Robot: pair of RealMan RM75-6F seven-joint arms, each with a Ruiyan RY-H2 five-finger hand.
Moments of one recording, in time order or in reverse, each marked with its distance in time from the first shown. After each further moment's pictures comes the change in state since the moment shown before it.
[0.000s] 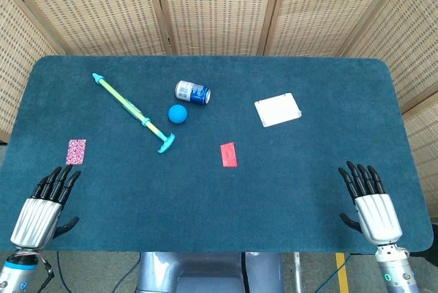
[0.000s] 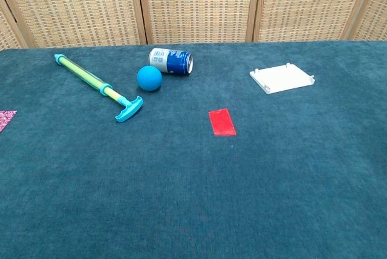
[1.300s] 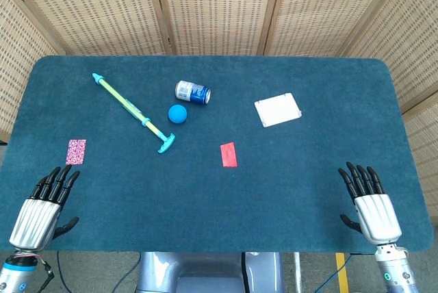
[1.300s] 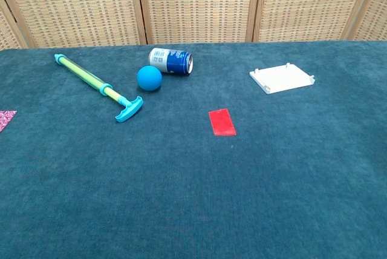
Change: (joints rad) left arm 0.004 0.001 0.002 -0.006 0.009 0.015 -0.001; right arm 0.003 -0.001 0.001 0.002 0.014 -0.025 0.013
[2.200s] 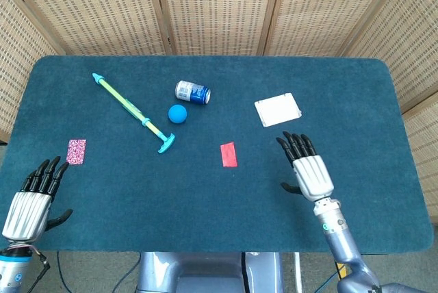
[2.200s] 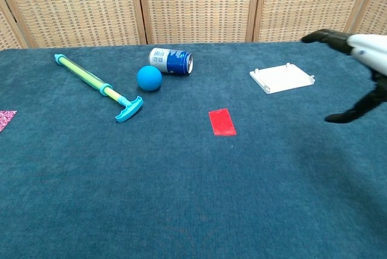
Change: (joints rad) left arm -0.014 0.007 -0.047 0.007 -0.090 -0.021 -0.039; right arm 0.293 -0.251 0.201 -0.011 0.203 -0.288 -0.080
